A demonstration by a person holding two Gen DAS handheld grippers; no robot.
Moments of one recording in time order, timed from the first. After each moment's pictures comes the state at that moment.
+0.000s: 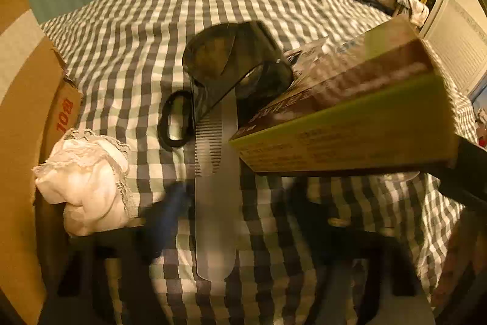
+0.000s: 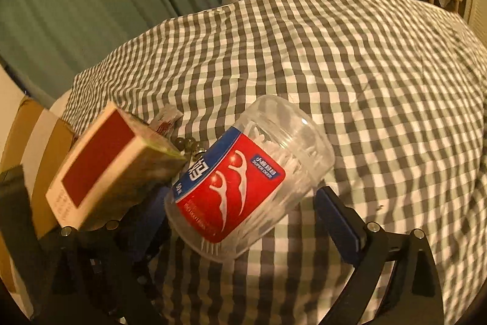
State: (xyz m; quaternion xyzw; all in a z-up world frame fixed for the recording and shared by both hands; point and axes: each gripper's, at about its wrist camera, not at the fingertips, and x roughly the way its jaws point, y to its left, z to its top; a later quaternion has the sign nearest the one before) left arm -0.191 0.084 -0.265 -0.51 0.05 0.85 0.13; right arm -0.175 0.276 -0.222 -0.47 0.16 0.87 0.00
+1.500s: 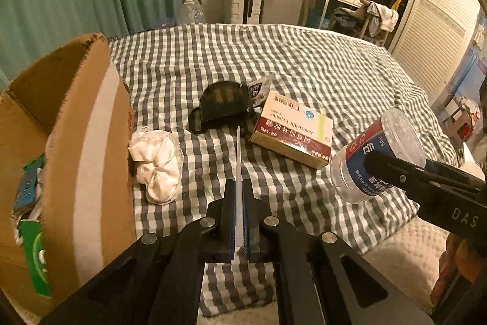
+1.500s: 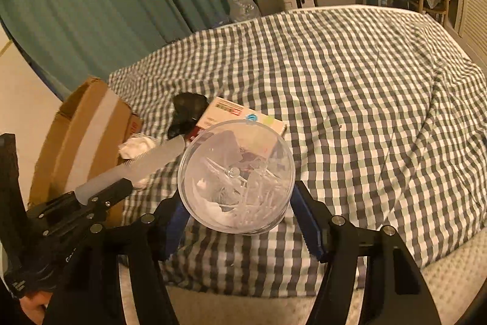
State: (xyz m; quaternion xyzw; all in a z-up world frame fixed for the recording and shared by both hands) left arm -0.102 0.058 -0.164 -0.46 0.06 0.87 0.17; right arm -0.049 0.264 -0.151 -0.45 0.16 0.88 -0.01
